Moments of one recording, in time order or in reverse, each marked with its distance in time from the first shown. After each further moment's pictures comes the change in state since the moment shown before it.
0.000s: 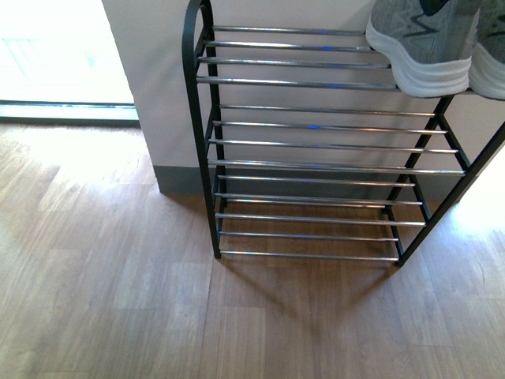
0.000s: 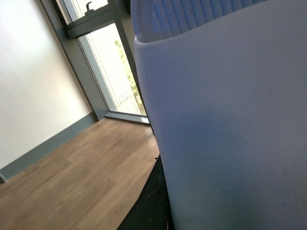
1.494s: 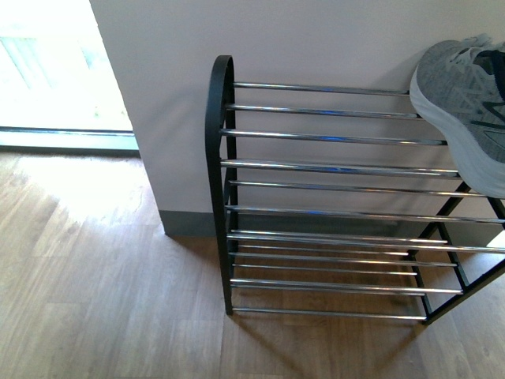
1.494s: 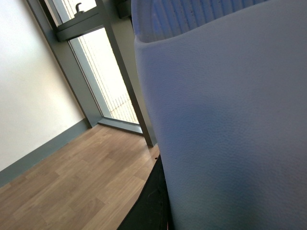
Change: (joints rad) left arm 0.000 0.000 0.000 0.000 -0.004 0.000; right arm 0.000 0.000 0.000 0.000 -0.005 0.000
